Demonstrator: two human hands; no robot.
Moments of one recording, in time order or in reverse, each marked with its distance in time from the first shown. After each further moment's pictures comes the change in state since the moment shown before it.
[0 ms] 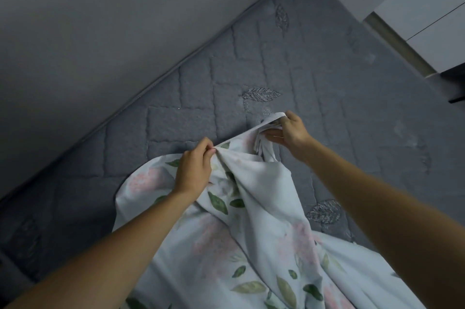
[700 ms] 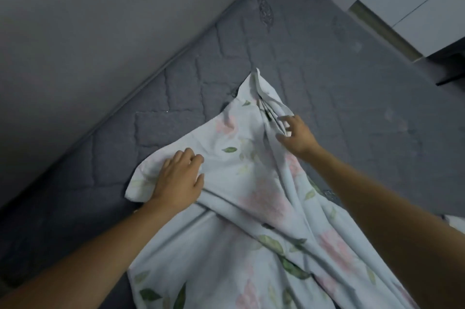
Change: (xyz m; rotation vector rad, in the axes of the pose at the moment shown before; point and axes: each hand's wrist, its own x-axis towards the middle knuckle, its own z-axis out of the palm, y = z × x) left_hand -0.012 -0.023 -0.019 0.683 -0.253 0.292; right_hand 0.006 0.048 -0.064 -0.769 0.066 -0.287
